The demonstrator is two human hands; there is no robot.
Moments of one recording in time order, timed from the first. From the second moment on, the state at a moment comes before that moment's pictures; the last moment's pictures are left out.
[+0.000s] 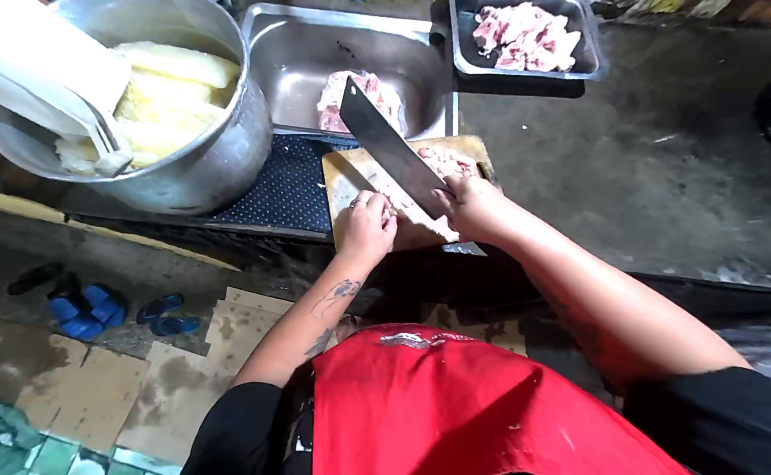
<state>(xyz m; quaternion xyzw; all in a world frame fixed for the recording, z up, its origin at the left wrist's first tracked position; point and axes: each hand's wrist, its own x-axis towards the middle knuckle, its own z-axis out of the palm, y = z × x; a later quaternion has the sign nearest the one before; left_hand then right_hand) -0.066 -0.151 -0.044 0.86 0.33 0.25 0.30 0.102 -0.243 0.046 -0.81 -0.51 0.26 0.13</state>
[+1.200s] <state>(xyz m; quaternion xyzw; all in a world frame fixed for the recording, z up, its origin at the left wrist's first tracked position) -0.052 -0.122 -0.018 0.88 0.37 0.06 0.29 0.096 -0.214 0.018 -0.81 -0.46 0.34 0.13</state>
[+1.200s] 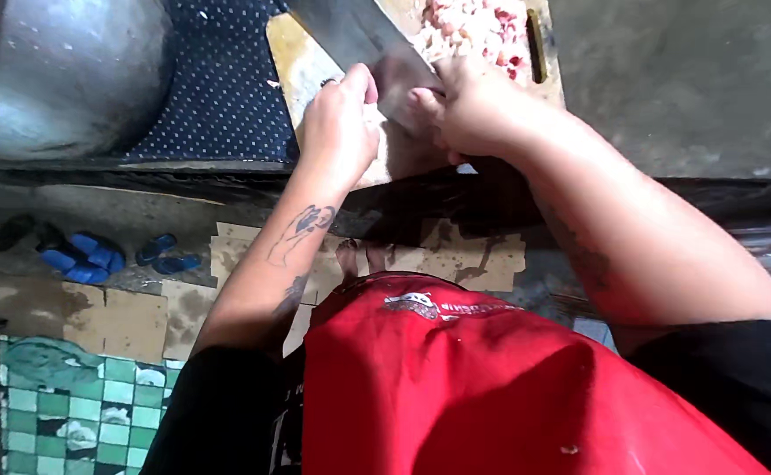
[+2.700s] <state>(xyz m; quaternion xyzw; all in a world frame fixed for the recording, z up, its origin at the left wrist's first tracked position) -0.035 -0.112 -0.024 0.92 0.28 0.08 0.26 0.078 -0.179 0.026 -0.83 -0.47 0.27 0.10</state>
